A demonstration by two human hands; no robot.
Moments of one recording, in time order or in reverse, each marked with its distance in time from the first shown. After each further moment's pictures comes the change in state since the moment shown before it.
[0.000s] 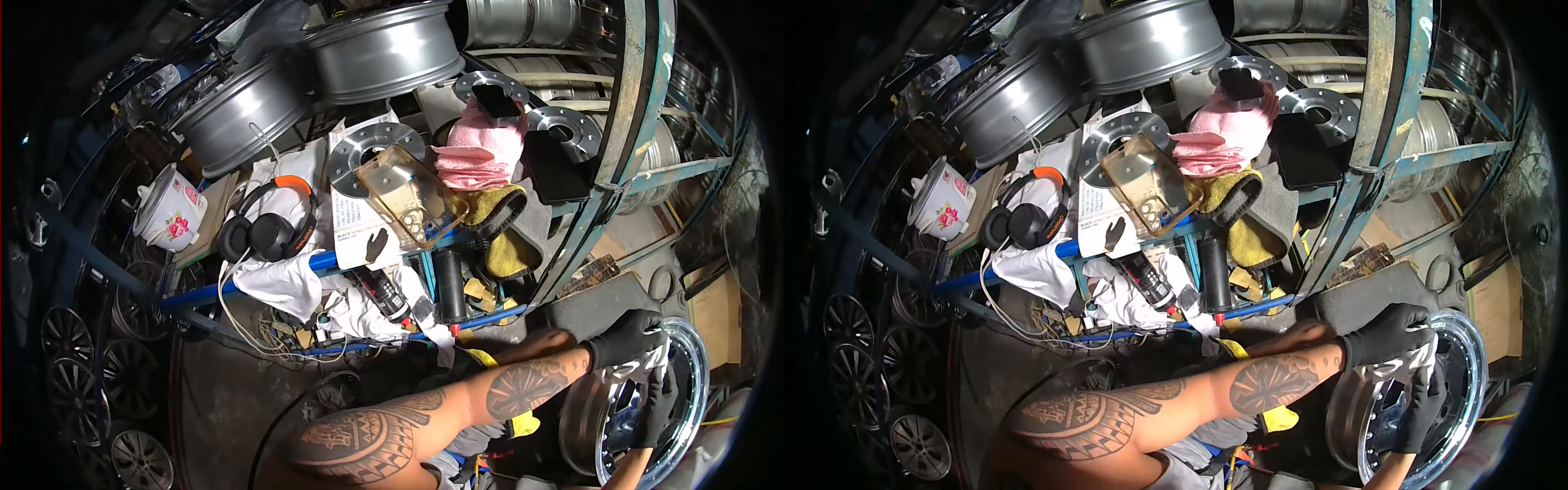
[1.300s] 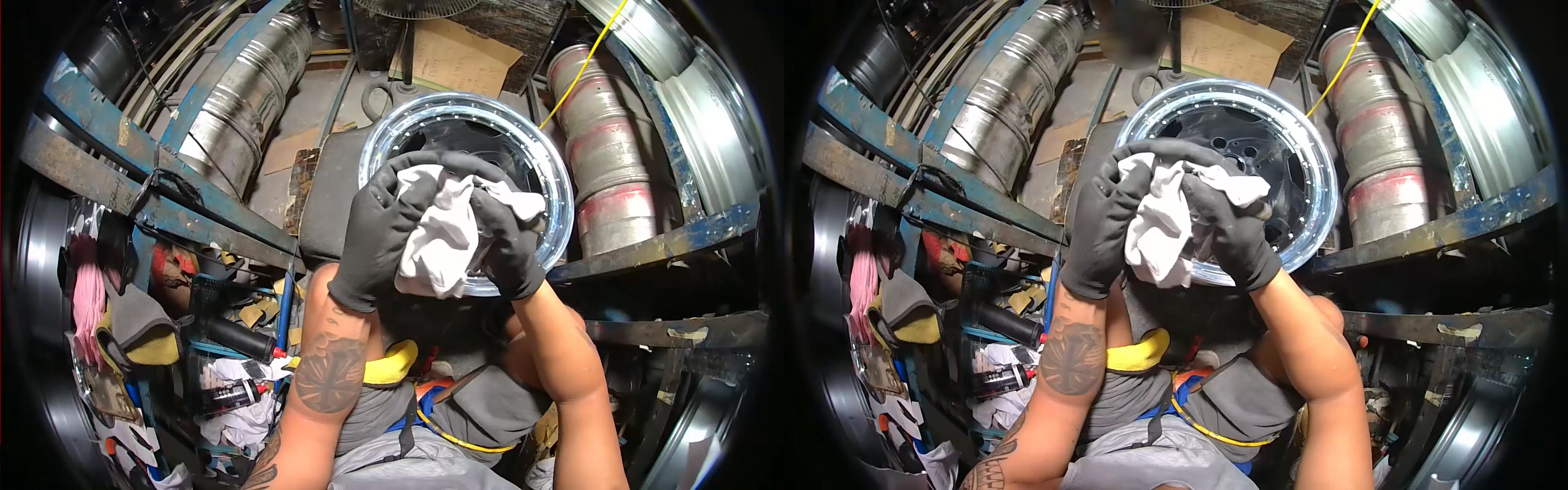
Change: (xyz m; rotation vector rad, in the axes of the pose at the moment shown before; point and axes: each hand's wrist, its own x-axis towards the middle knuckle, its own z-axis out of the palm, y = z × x) left_hand -0.010 0.055 0.079 -0.765 -0.421 -0.418; right_hand -0.070 -0.065 -0.021 0.459 0.359 -0.120
